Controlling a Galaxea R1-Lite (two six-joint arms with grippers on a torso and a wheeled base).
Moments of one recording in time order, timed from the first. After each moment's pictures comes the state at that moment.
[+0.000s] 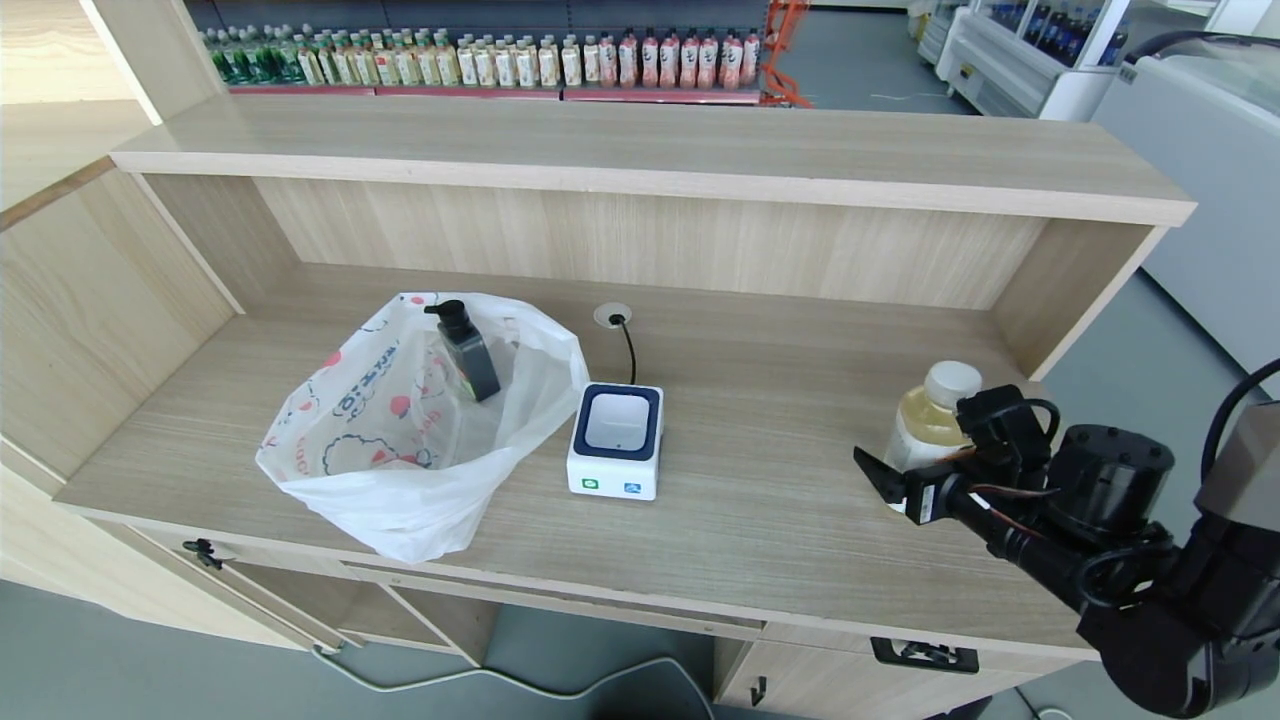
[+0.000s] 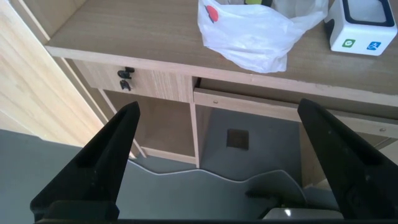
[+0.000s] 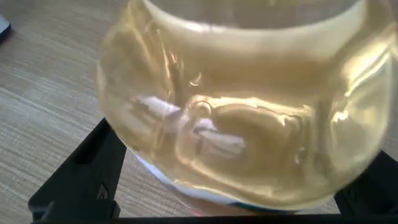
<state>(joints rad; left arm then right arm) 0.00 0.00 0.00 0.00 0.05 0.00 0.20 2.05 -0.40 -1.57 0.06 -0.14</state>
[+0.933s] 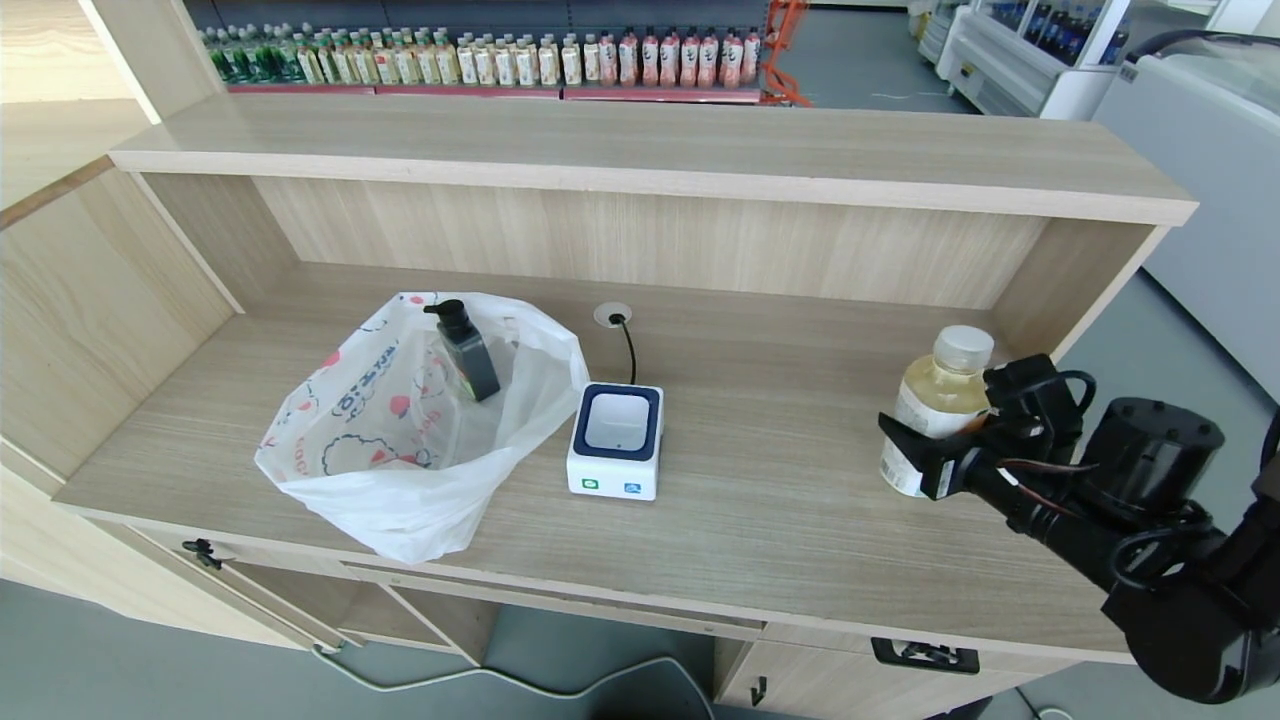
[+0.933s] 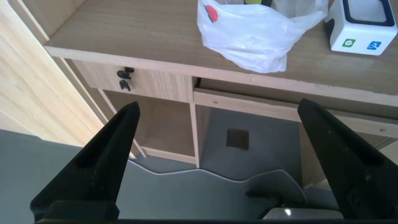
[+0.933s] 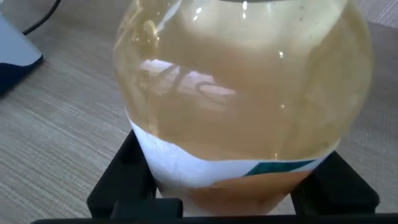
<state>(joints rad) 0.00 0.00 0.00 0.00 0.05 0.00 0.17 1.95 -0.42 -1.53 0.14 -0.15</state>
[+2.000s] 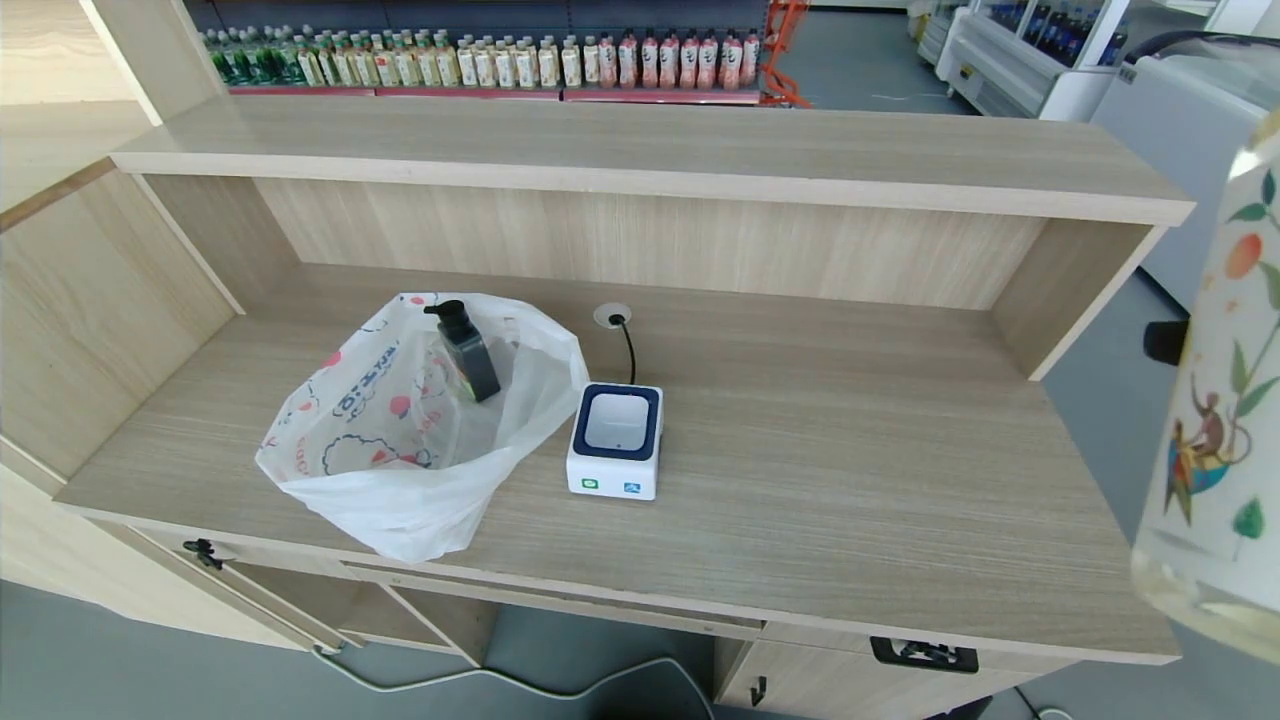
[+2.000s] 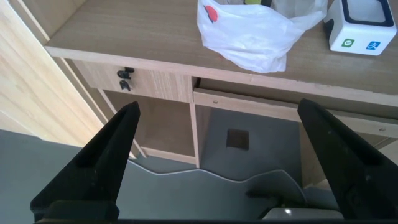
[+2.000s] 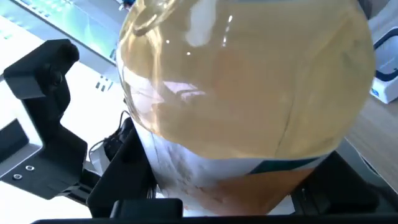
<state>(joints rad) 0.00 0.00 0.00 0.00 0.05 0.00 0.38 1.05 -0.94 -0.17 0.99 0.48</state>
